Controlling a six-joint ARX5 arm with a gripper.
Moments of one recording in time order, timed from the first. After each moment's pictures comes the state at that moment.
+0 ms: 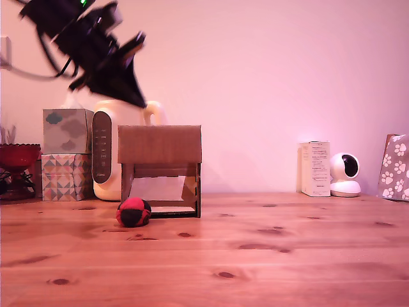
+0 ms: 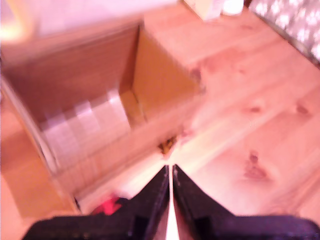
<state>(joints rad) -0.29 1.70 1.37 -0.37 0.40 0.00</state>
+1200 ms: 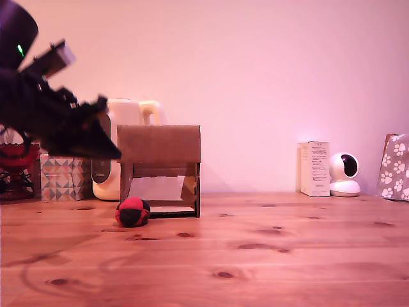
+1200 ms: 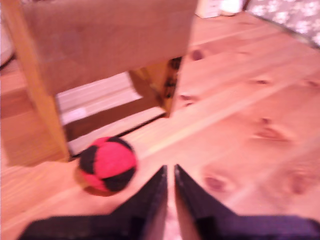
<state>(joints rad) -0.30 1.53 0.65 0.42 0.34 -0.04</state>
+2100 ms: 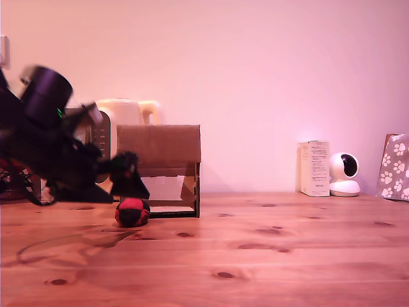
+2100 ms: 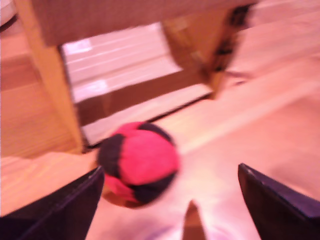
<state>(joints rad) -0.30 1.88 0.81 0.55 0.26 -0.03</state>
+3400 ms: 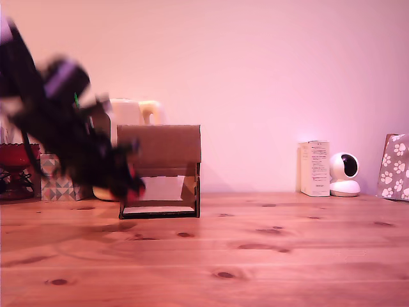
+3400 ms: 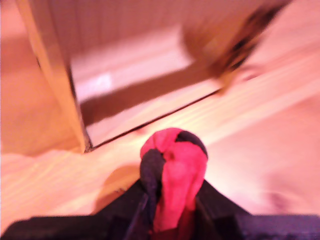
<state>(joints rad) -0.30 1.75 0.98 0.12 0.29 -0.05</state>
